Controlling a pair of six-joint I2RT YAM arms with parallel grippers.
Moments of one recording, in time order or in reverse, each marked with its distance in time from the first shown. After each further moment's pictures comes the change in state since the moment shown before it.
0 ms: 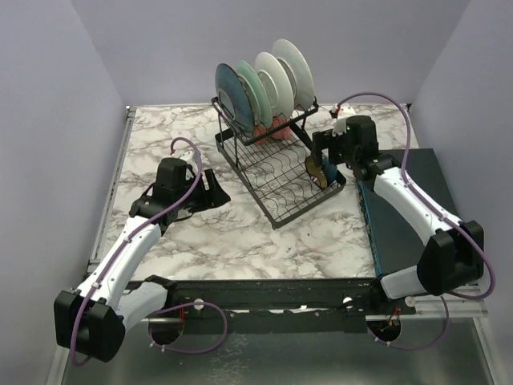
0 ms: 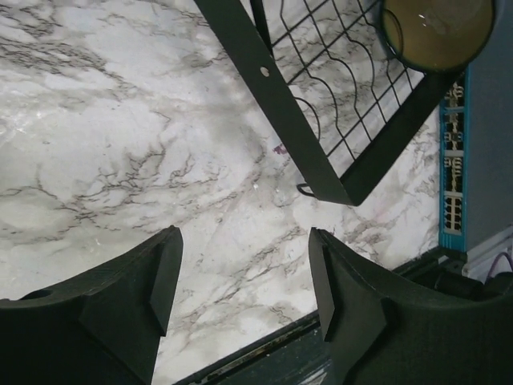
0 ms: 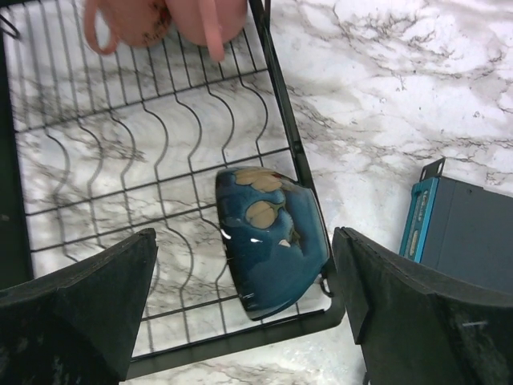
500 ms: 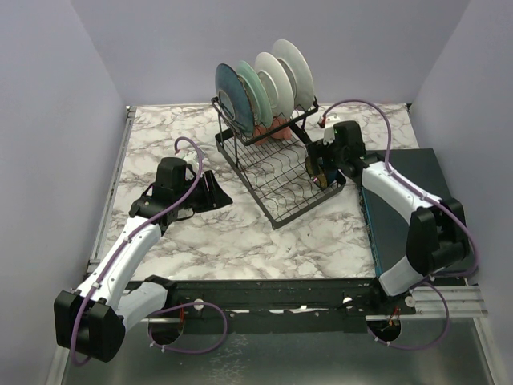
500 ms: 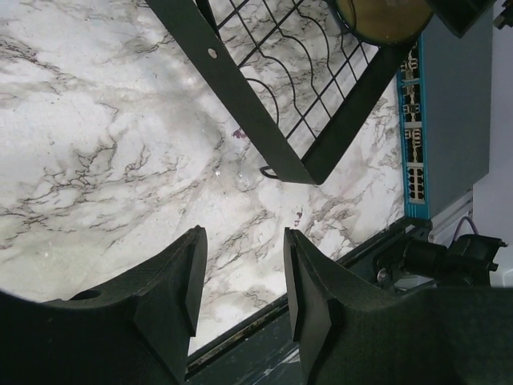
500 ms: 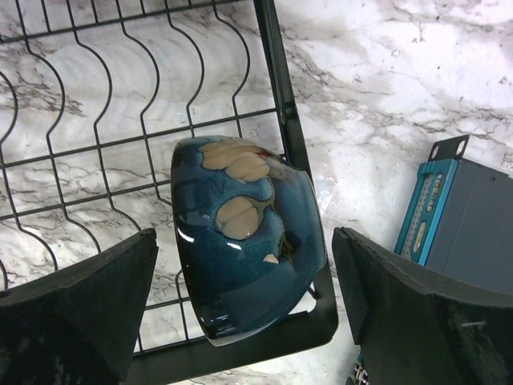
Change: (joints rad) left arm 0.000 0.000 0.000 0.016 0.108 -0.012; right arm 0.000 0.130 -0.014 0.008 0.029 -0.073
